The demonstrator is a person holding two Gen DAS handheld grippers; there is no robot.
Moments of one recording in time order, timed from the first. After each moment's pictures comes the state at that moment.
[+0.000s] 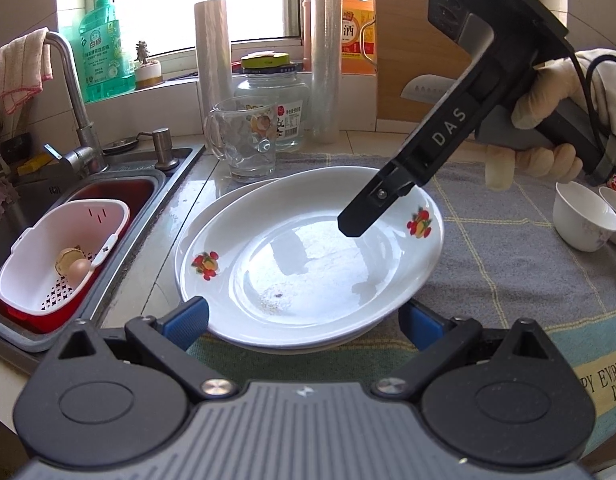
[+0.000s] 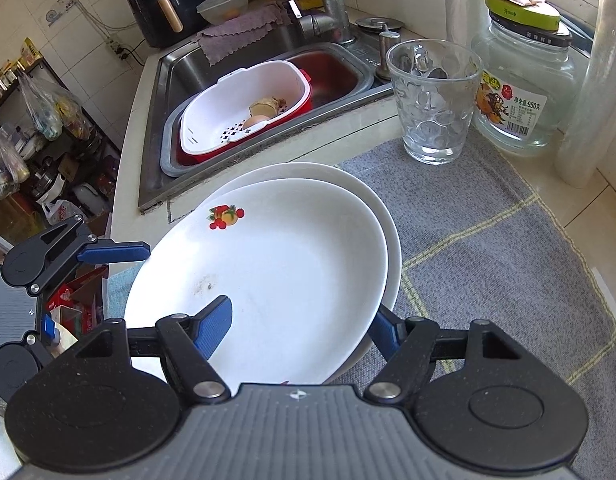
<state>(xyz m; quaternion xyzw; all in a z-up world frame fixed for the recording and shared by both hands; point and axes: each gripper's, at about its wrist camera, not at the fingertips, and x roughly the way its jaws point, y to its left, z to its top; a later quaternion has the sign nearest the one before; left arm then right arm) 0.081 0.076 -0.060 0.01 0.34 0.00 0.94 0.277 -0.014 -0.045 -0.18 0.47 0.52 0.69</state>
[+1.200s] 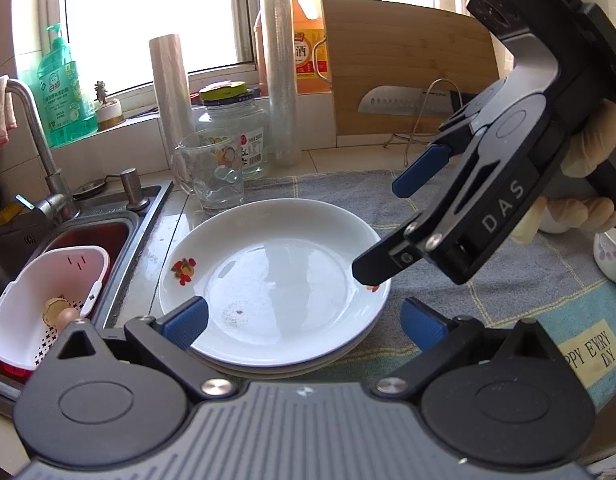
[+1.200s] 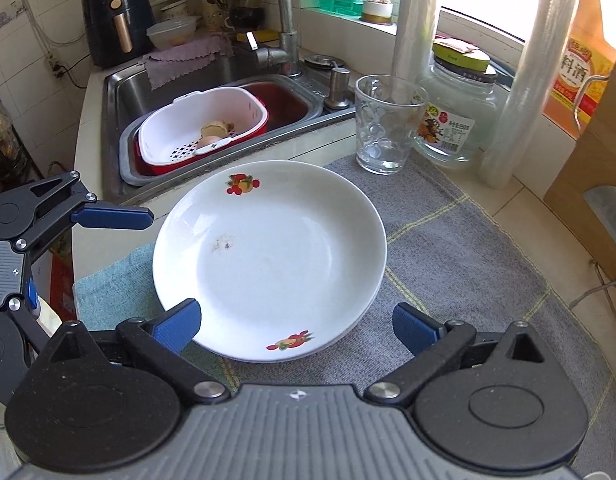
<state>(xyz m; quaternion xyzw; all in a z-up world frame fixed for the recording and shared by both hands) 0.078 0.079 -0.046 0.06 0.31 -0.07 0.95 0.195 -0.030 -0.031 -0.20 0.40 0.41 0.79</state>
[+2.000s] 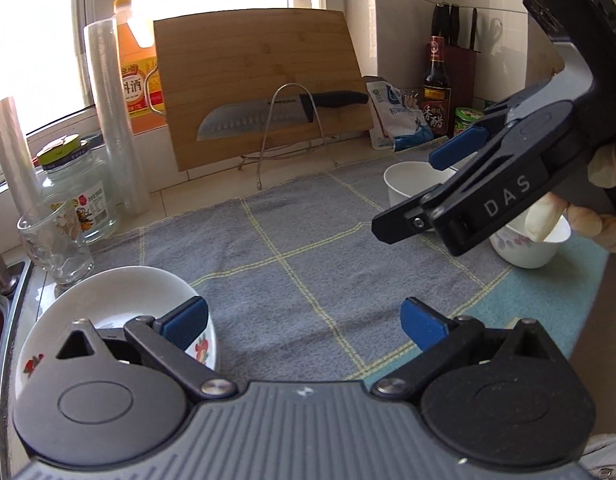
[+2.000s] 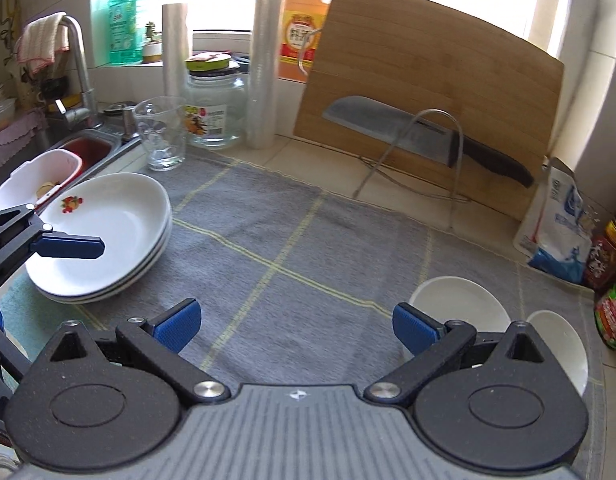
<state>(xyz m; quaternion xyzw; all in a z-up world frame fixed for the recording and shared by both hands) 0.107 -0.003 -0.052 0.11 0.29 -0.25 0.92 0.138 -0.164 -0.020 -0.11 0.36 0.13 0.91</state>
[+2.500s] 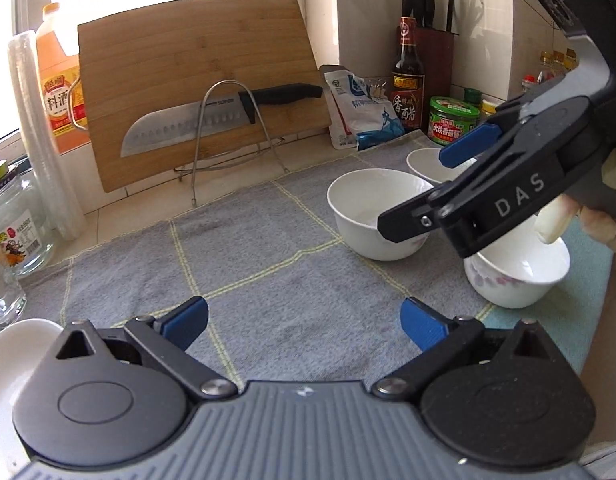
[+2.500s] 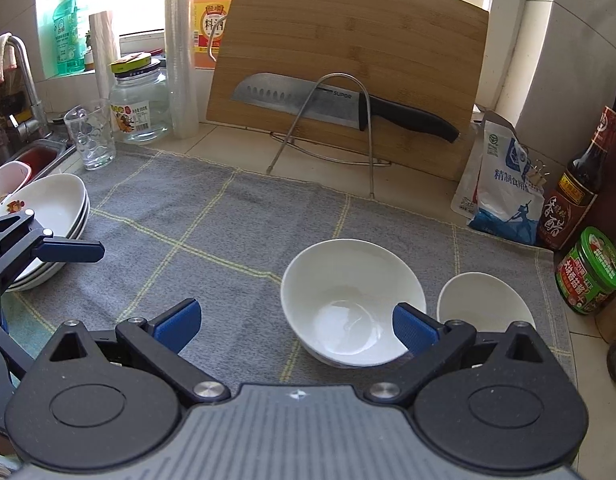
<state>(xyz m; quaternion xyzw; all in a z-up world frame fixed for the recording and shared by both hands) 0.140 -0.089 -0.063 0.12 0.30 -0.28 0.90 0.153 -0.251 -0.023 -0.09 0.38 0.10 0.92</state>
